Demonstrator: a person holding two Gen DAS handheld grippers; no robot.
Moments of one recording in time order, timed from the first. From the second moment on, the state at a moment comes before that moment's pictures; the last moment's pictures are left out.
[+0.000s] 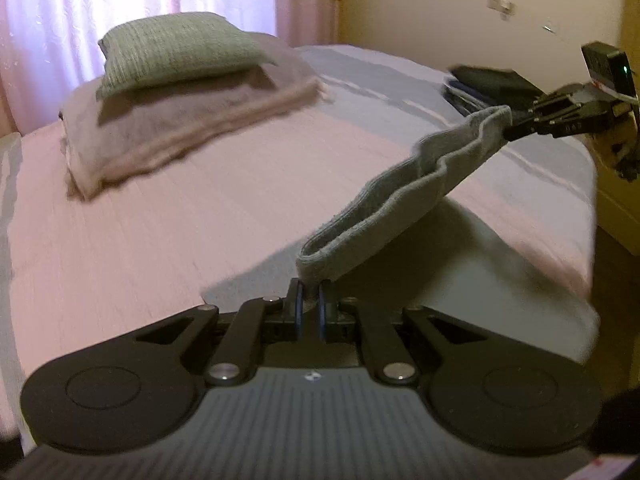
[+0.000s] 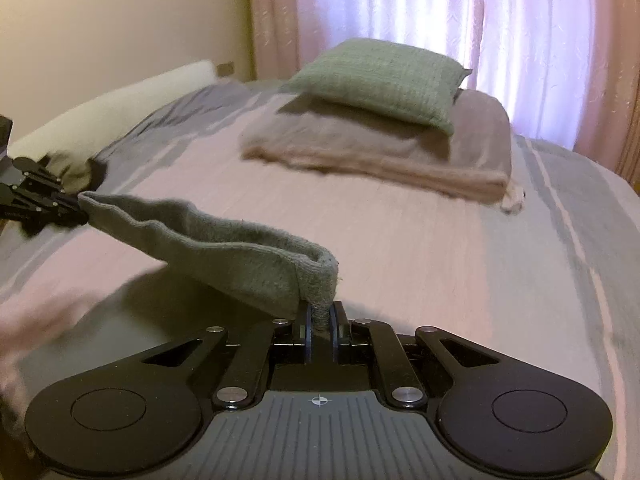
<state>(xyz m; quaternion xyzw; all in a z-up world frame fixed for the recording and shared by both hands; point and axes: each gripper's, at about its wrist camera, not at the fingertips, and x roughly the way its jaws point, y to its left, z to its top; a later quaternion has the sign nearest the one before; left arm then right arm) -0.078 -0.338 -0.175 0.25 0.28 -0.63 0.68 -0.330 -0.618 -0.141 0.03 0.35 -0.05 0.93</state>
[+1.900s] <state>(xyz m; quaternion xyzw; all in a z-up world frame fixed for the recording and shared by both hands) -0.124 -0.212 -0.286 0.07 0.59 -0.46 0.66 -0.493 -0.498 -0.266 0.38 0.44 -0.19 0.79</state>
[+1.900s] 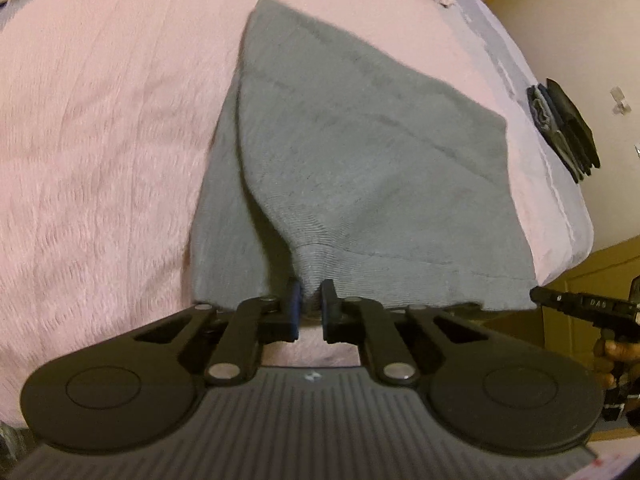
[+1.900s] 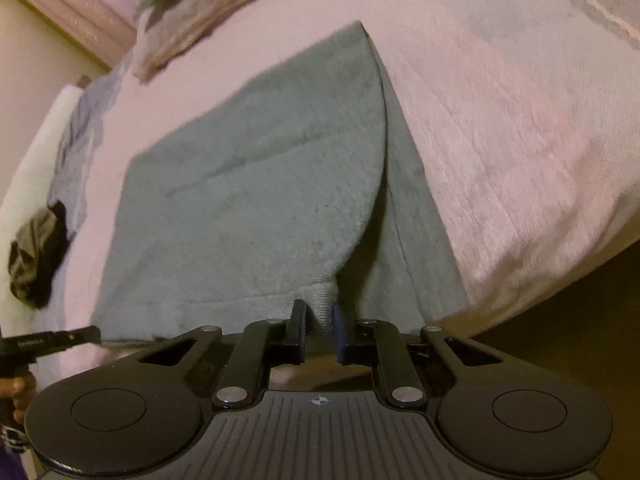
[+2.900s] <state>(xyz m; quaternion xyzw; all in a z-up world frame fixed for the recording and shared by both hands) -0.155 -0.187 -0.207 0.18 0.52 -0.42 0.72 -0.483 -0.471 -0.201 0.30 0.46 -0.25 0.80</state>
